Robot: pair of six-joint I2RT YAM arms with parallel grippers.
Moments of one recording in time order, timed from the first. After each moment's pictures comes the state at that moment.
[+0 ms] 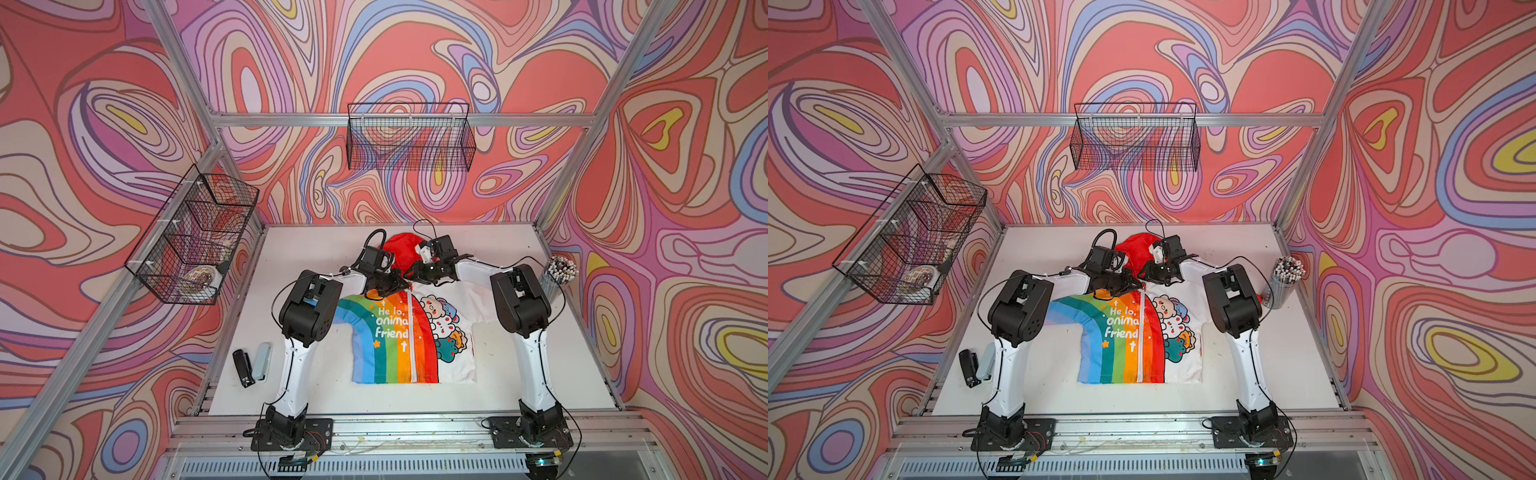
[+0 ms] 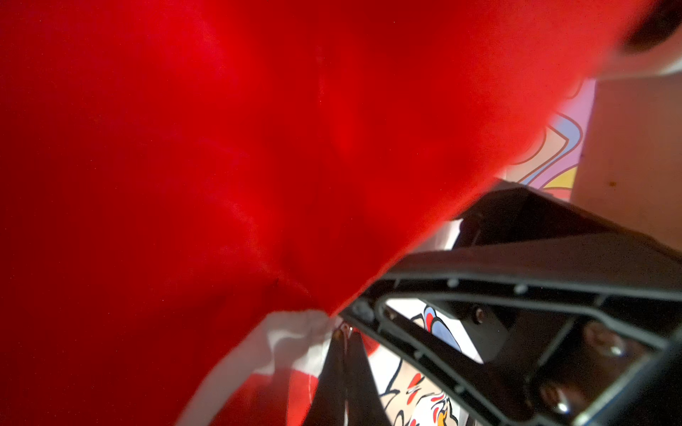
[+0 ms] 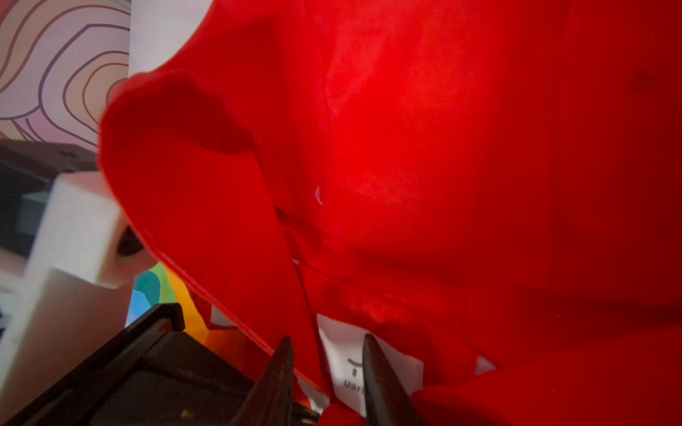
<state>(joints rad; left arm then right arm) -0.43 2.20 1.40 -0.03 0.62 -0.77 0.36 2.26 1.58 -0.20 -0.58 0.45</state>
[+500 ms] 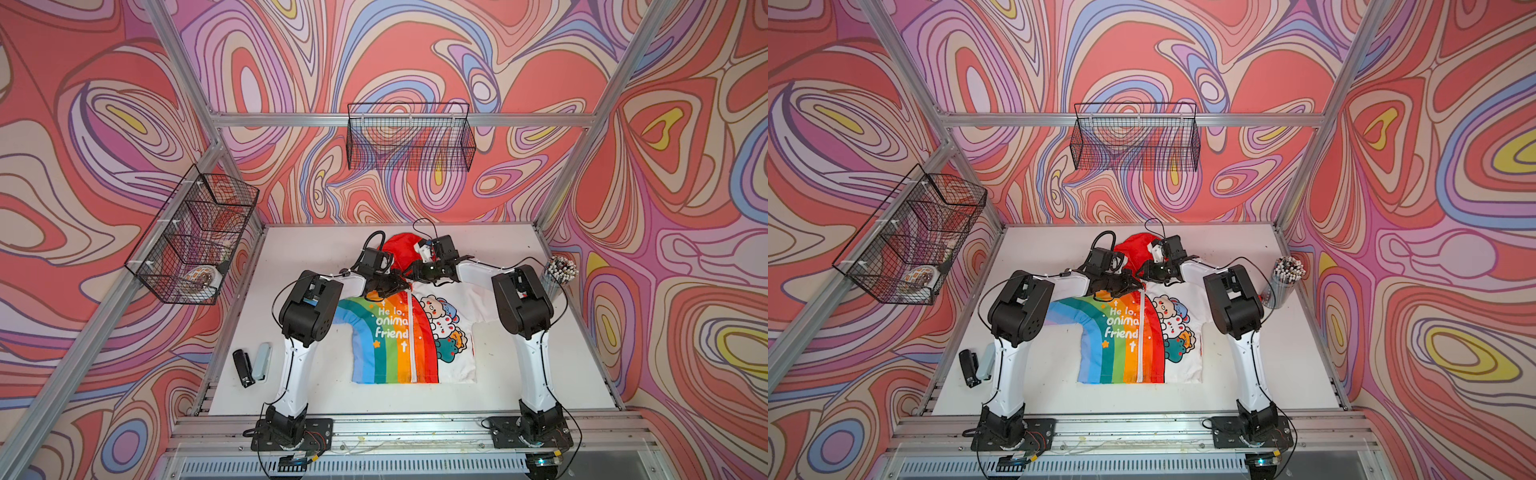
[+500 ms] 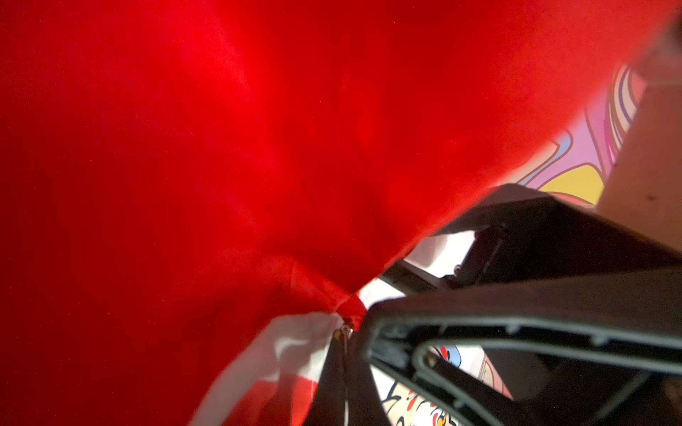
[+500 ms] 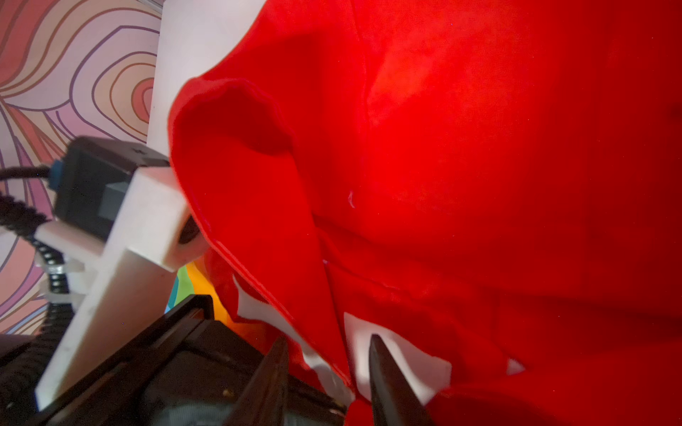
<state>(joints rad) -0.43 2.20 1.37 0.04 0.62 -0.80 0.37 2.25 1.57 -0.16 -0.60 0.44</state>
